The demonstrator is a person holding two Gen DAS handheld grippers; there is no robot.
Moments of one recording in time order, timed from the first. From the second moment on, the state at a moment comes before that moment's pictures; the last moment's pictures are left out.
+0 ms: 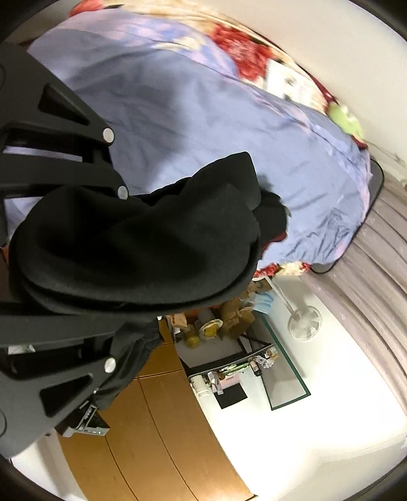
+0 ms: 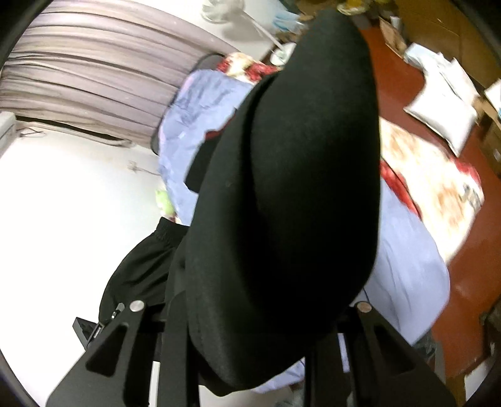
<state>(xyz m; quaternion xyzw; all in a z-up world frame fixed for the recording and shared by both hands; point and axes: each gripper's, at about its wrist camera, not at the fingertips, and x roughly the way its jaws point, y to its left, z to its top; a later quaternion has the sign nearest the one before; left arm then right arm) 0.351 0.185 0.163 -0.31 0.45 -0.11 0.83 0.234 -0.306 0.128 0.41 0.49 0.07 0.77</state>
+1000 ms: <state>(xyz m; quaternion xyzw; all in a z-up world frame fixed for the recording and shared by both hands) 0.736 0.146 -0.156 -0.31 0.45 -0.06 0.84 0.602 -0.416 -0.214 0.39 0.46 0.16 0.78</state>
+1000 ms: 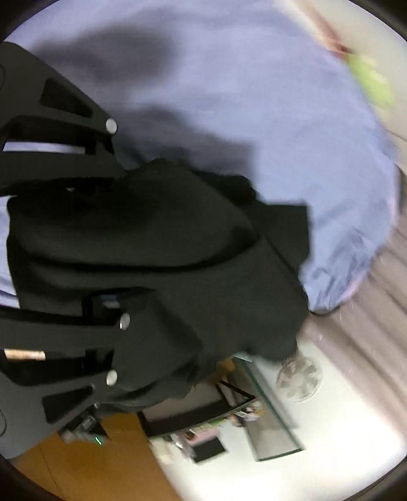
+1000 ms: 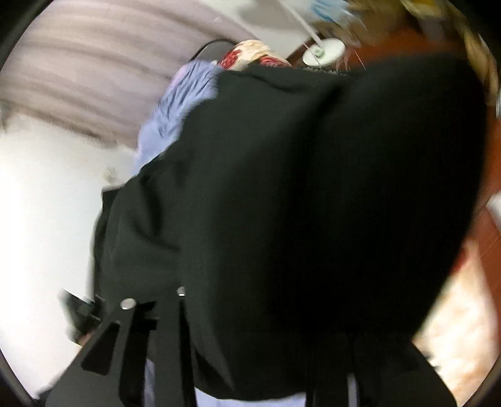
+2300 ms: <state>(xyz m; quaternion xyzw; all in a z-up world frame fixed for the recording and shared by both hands) 0.528 -0.015 0.060 -0.01 0.41 -0.09 0.91 0.400 -0.283 0.011 0.04 0.46 0.07 0.88</state>
